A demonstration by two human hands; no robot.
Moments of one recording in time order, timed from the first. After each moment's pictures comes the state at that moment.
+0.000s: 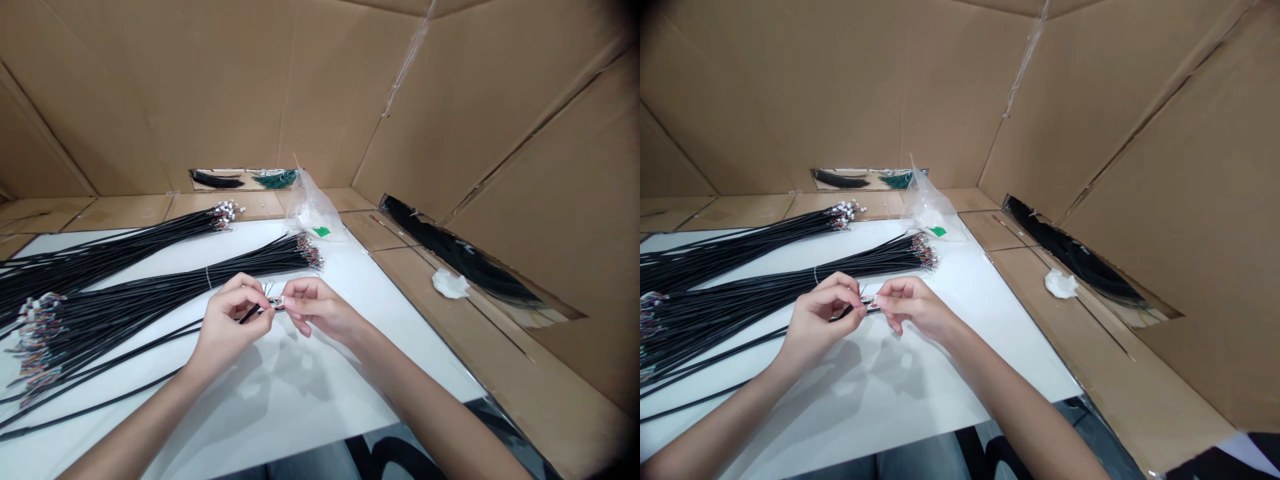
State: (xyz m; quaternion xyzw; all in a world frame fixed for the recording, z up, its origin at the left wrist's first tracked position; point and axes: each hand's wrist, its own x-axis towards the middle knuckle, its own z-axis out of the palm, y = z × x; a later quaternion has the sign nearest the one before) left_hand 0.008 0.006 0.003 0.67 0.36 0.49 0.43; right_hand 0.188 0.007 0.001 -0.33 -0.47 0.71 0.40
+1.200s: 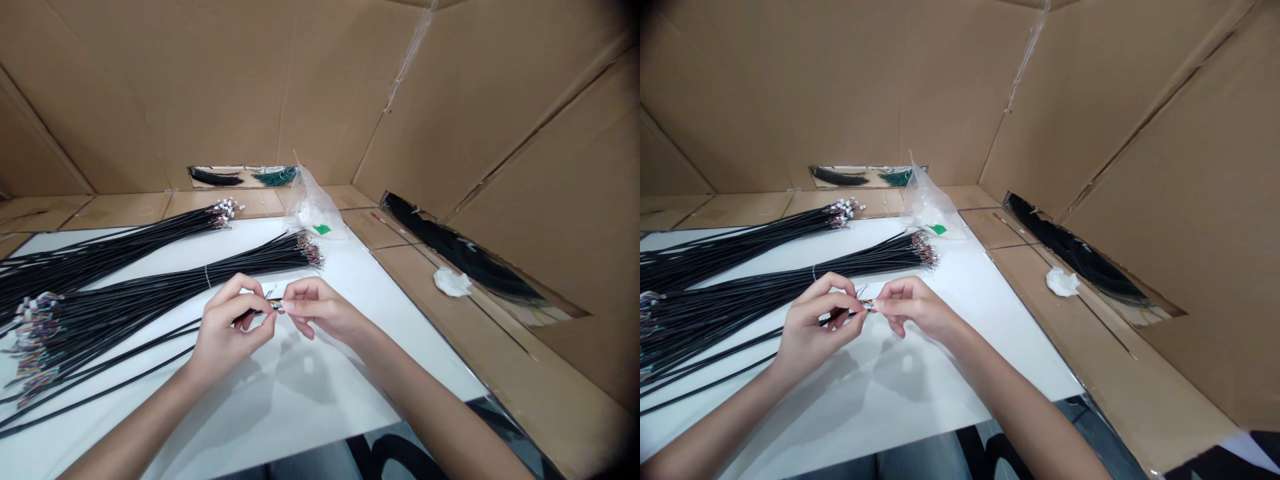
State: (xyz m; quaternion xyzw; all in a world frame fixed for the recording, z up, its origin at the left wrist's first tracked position) left_hand 0.003 0.003 0.000 0.78 0.31 0.48 0.25; right_hand 0.190 0.006 0.002 -0.33 -0.50 0.70 0.39
